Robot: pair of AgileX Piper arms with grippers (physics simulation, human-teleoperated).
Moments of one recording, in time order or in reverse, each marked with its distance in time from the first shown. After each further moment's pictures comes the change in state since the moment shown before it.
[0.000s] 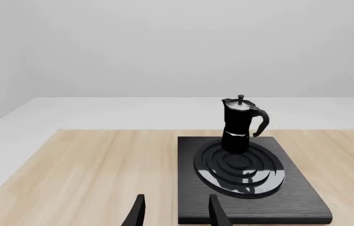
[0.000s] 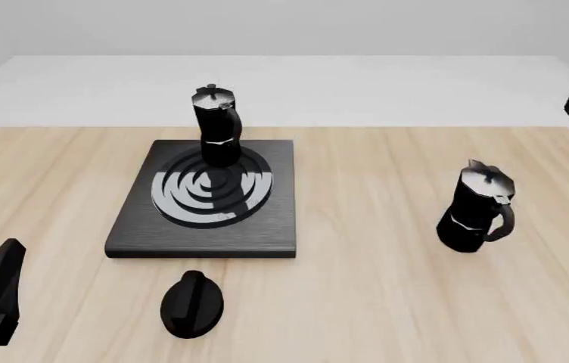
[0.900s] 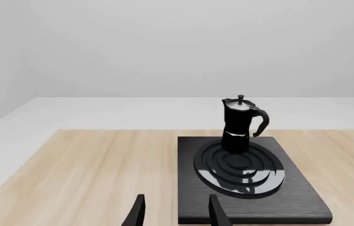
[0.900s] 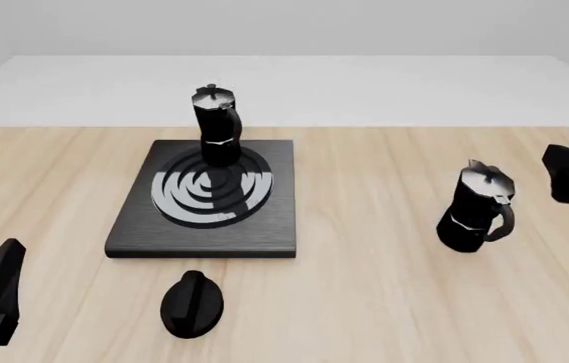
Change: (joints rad) left arm 0.000 0.000 0.000 0.000 0.000; right arm -0.131 0.124 0.199 -0.205 -0.004
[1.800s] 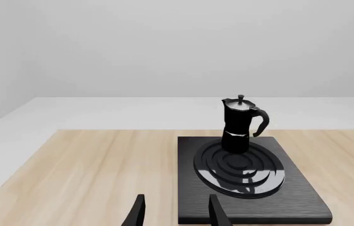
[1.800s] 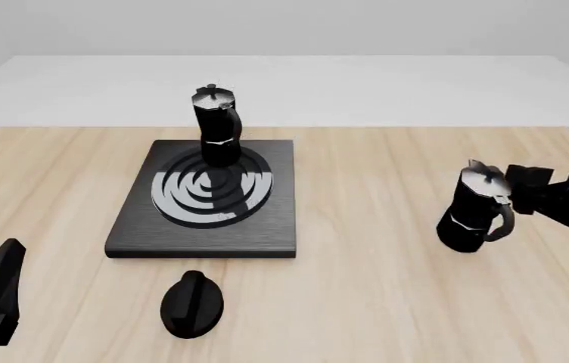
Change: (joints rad) left arm 0.000 0.000 0.000 0.000 0.000; right arm 0.032 0.215 0.058 -0.183 -0.013
